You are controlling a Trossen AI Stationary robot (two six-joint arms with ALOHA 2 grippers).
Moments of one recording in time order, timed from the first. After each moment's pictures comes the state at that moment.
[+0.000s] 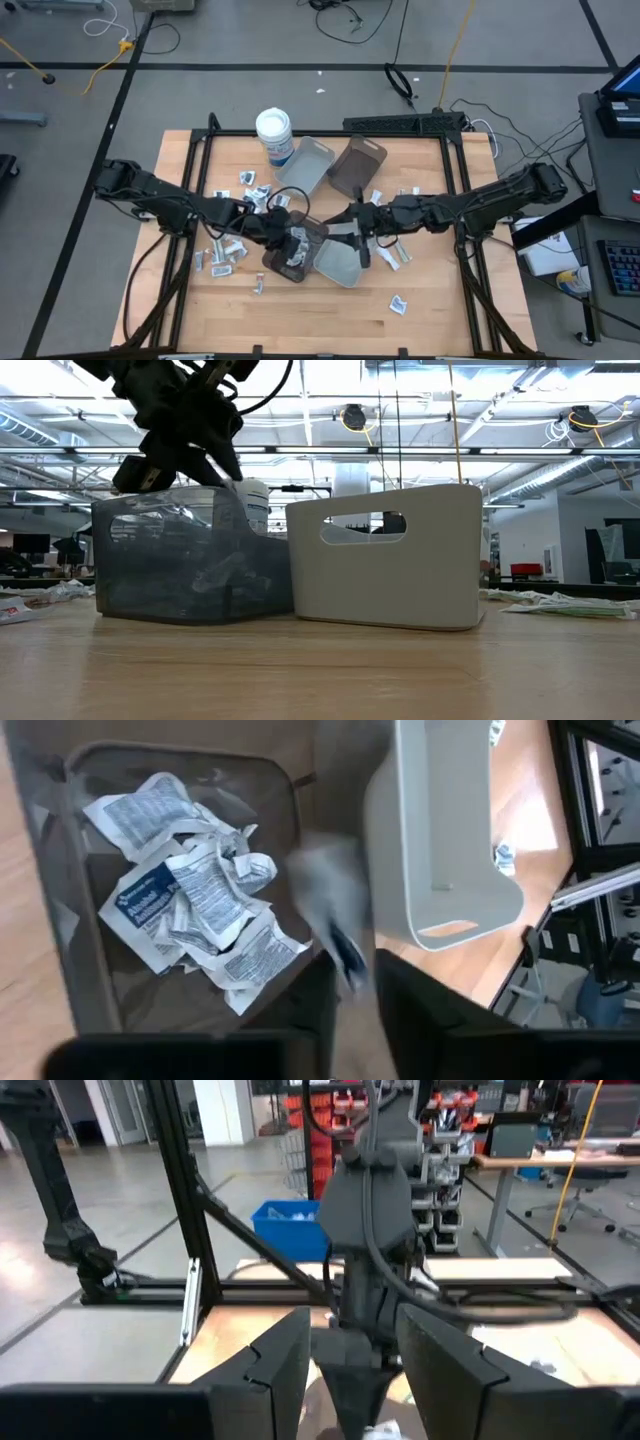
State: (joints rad) left arm -0.21 1.42 0.87 -0.27 0.00 -1.25; right arm 0.24 1.38 1.03 0.25 0.15 0.08
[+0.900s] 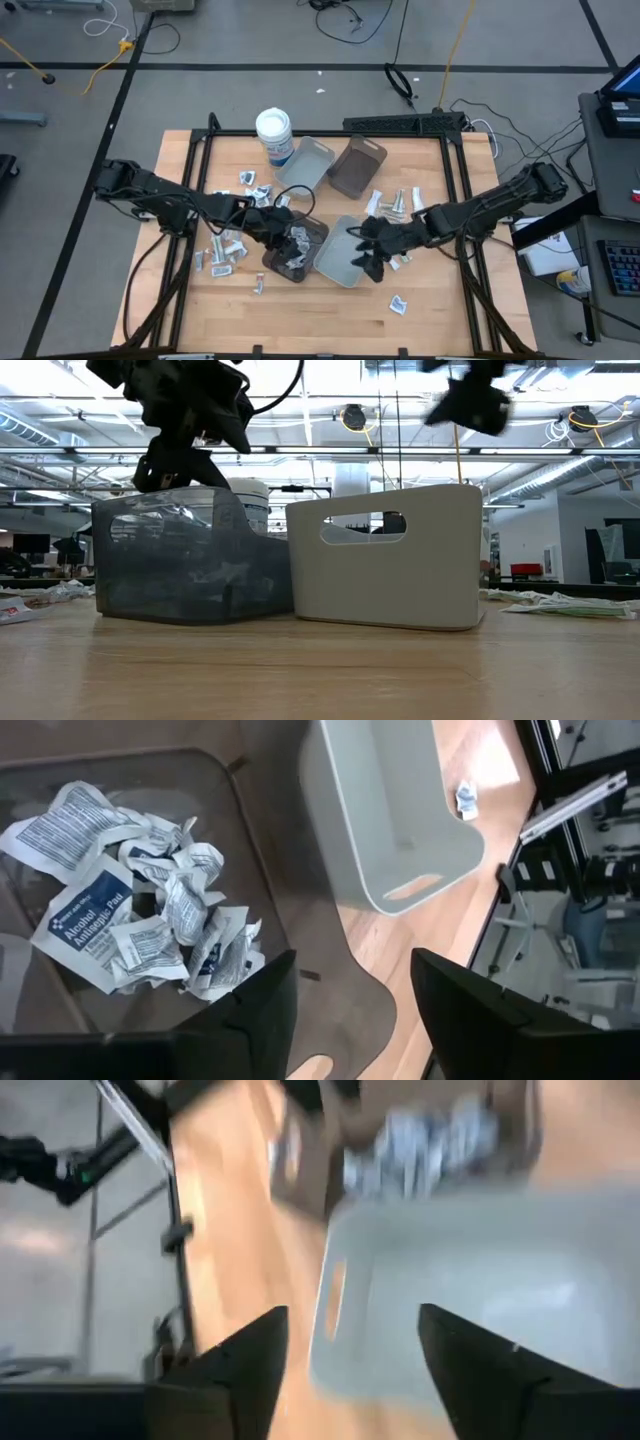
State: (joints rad) left arm -0.17 1.42 0.87 -0.23 0.16 -1.05; right arm 0.35 1.37 1.03 -0.39 0.10 0.84
